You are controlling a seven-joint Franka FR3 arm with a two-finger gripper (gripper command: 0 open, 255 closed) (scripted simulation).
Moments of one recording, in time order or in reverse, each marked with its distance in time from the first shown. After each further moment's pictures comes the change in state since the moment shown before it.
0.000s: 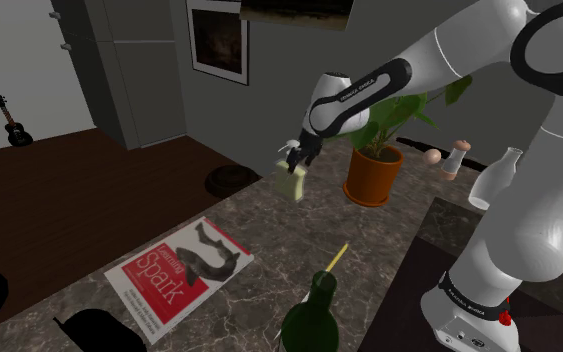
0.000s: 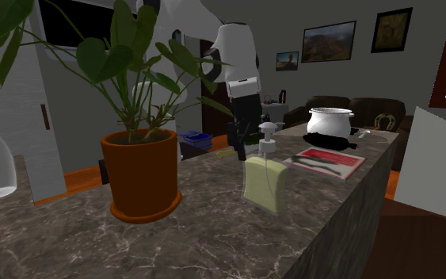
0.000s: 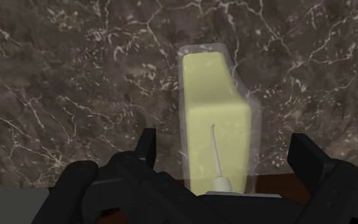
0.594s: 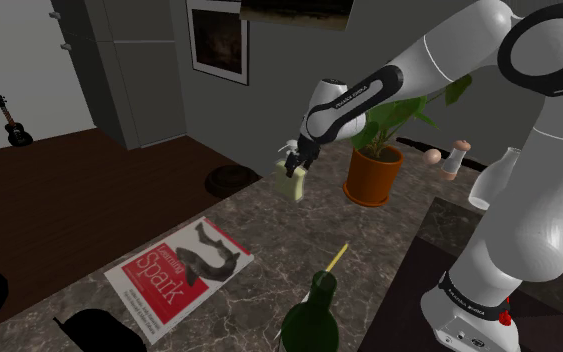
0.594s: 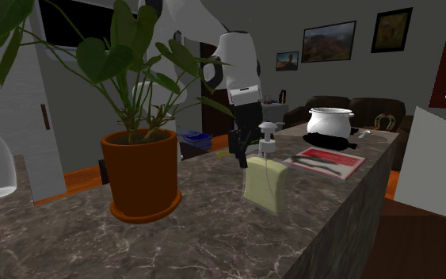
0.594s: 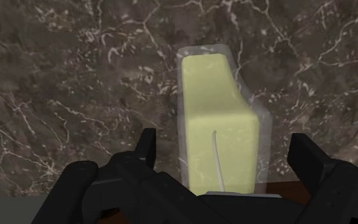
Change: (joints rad) arm 0.001 0.045 0.004 0.001 0.014 0.044 -0.010
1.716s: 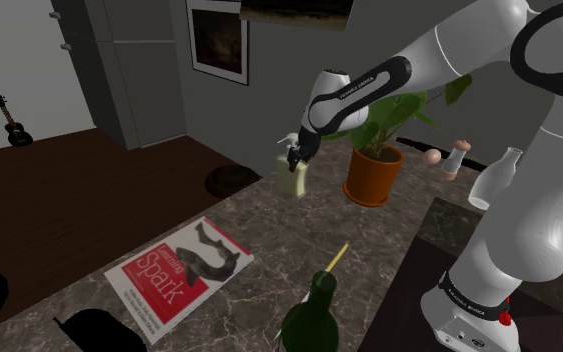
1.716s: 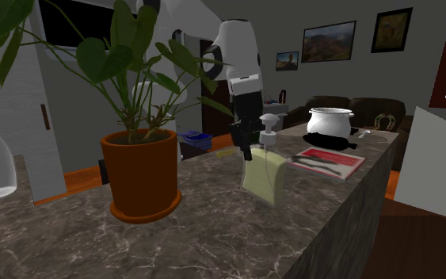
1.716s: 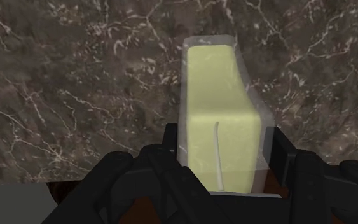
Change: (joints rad) arm 0.001 -0.045 -0.004 0.020 -0.018 -0.064 0.015
